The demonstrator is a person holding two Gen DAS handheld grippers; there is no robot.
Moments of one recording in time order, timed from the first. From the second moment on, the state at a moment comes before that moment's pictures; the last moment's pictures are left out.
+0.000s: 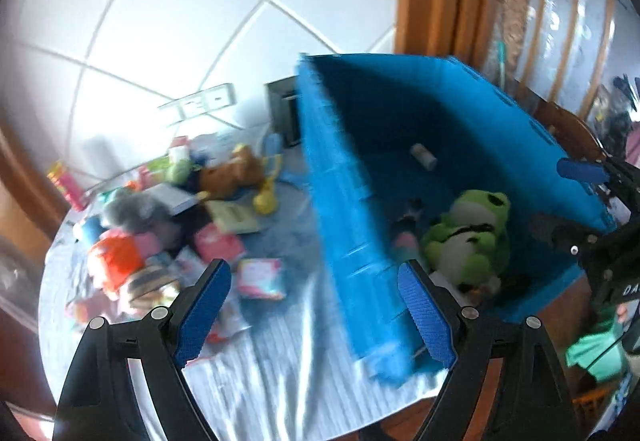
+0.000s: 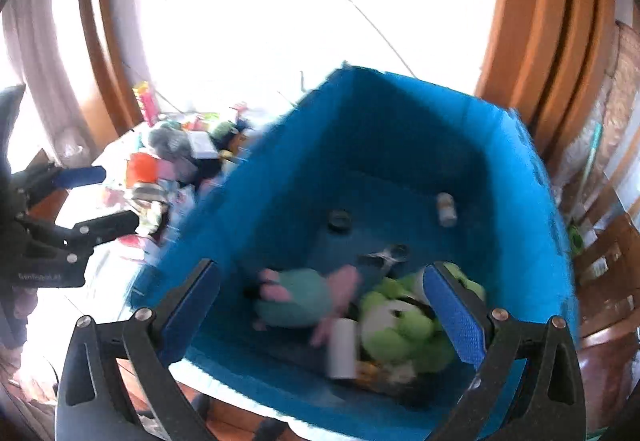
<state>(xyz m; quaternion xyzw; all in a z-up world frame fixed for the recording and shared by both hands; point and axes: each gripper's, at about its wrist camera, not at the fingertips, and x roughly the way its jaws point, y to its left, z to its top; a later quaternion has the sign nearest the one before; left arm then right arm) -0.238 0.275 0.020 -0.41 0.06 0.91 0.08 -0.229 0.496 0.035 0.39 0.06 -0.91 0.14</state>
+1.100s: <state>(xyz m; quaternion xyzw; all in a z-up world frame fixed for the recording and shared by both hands) -0.210 -0.049 -0.145 -0.55 -0.07 0.83 -0.11 -0.235 0.232 -0.109 0.46 0.03 -0.86 0.23</state>
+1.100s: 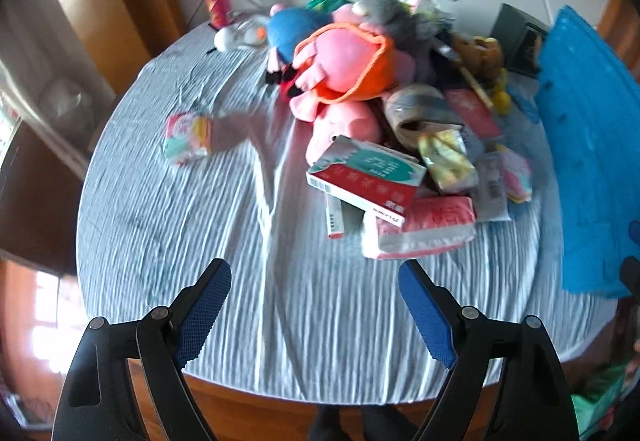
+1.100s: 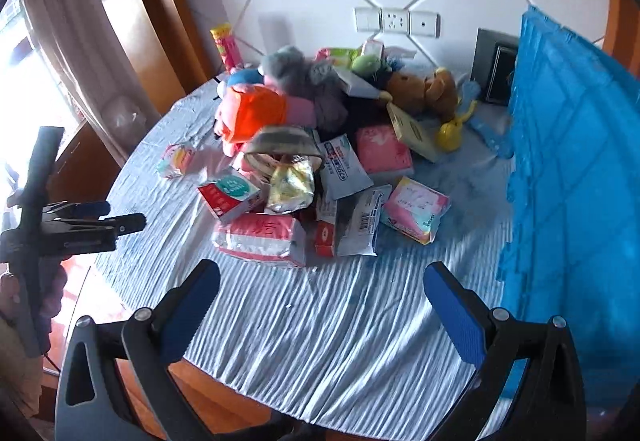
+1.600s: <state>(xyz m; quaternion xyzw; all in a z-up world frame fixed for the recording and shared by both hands) -0.191 0.024 -0.082 -0.46 -0.01 0.89 -0.04 -0.187 0.265 -0.052 0.37 0.03 -0.92 0.16</state>
